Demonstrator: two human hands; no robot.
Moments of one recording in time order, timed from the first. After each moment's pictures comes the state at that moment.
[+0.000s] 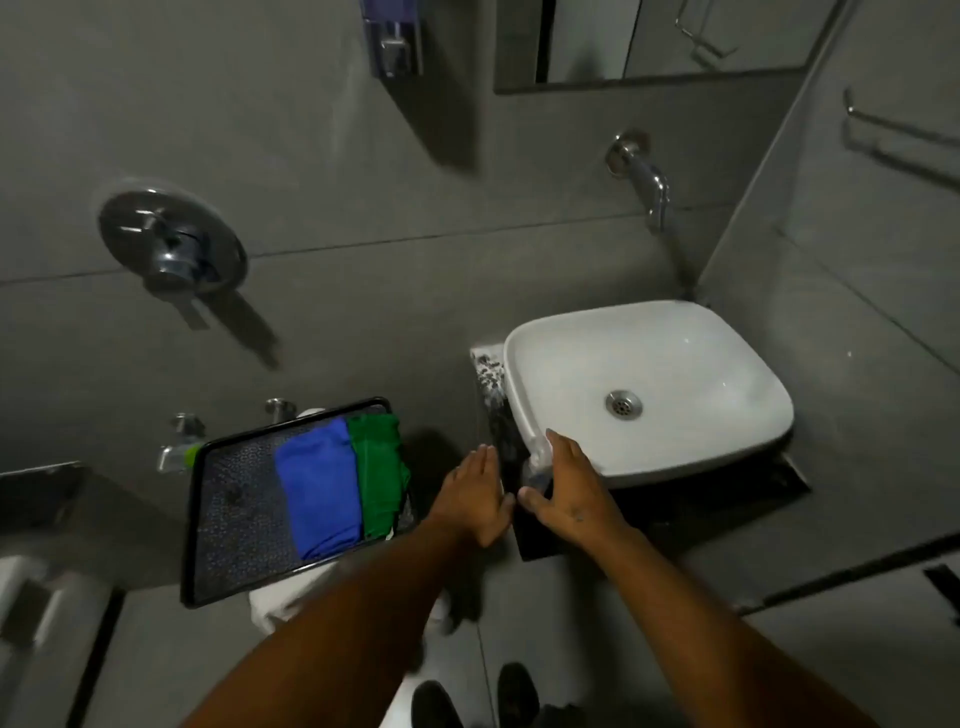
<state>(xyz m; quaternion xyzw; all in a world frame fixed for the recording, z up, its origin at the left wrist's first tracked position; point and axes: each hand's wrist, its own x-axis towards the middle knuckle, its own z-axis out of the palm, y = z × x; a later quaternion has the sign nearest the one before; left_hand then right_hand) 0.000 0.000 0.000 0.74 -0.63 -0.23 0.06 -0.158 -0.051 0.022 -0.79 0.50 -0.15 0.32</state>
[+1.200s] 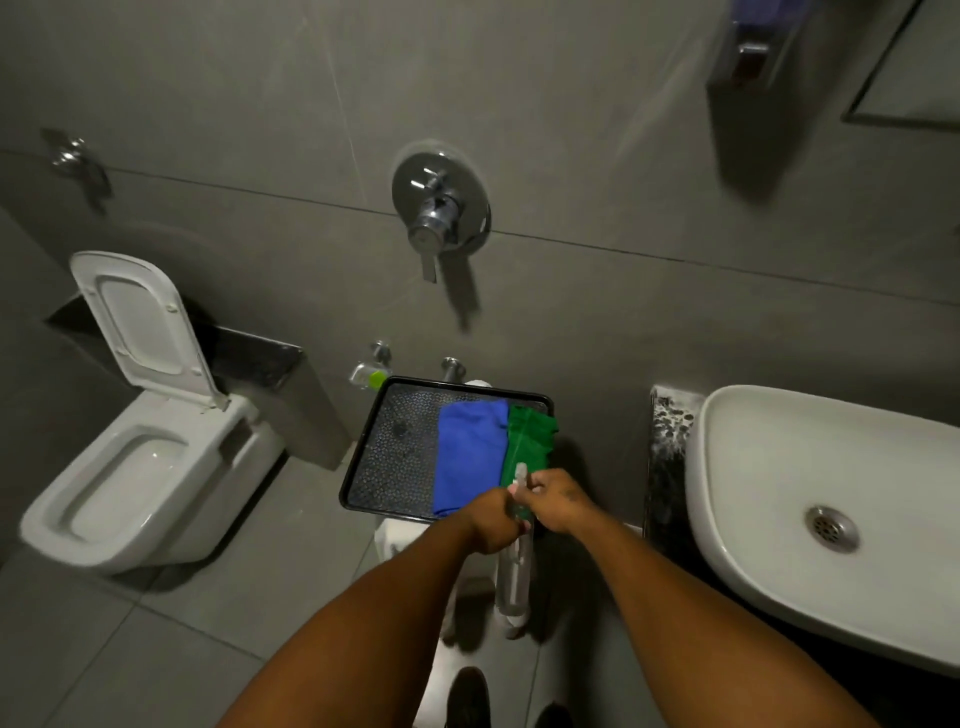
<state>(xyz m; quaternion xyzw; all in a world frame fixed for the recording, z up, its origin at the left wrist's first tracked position) 0.124 0.076 -0.011 0.80 -0.34 -0.43 0.23 0.045 -0.031 0.001 -0.75 0.40 0.09 0.51</state>
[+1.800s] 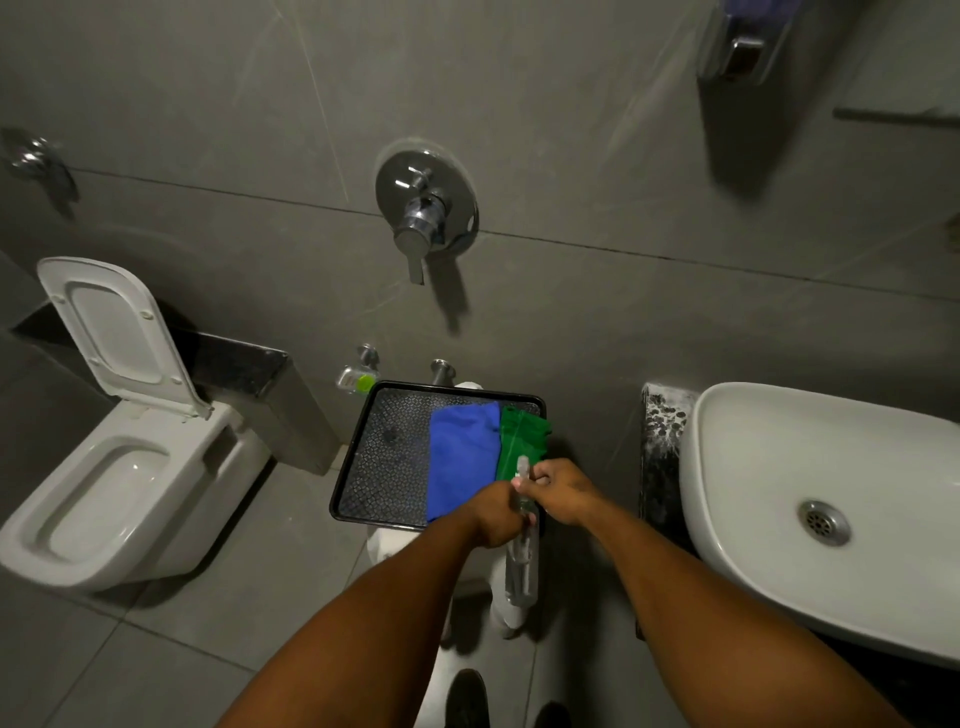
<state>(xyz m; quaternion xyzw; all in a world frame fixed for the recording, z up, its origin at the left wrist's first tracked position) 0.133 0.057 -0.004 0.79 -0.35 -0.45 0.23 0.049 -0.057 -0.005 -0.78 0.38 0.09 0.49</state>
